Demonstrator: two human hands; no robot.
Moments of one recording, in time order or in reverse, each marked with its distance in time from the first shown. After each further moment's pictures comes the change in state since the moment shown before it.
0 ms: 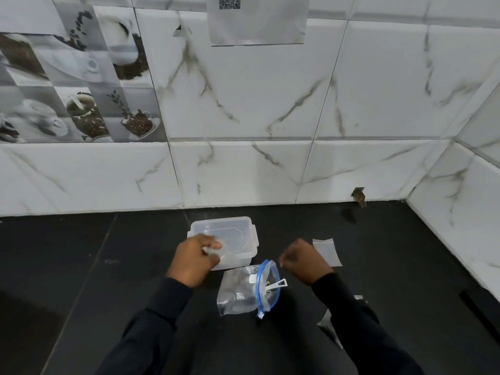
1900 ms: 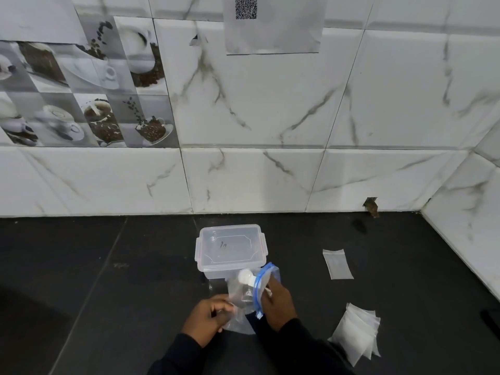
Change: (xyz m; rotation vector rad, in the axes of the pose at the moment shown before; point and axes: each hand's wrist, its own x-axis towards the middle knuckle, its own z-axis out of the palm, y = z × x) left_hand -0.039 -0.114 0.072 -0.395 -0.282 -0.101; right_hand -0.019 -0.039 0.114 0.412 0.137 0.045
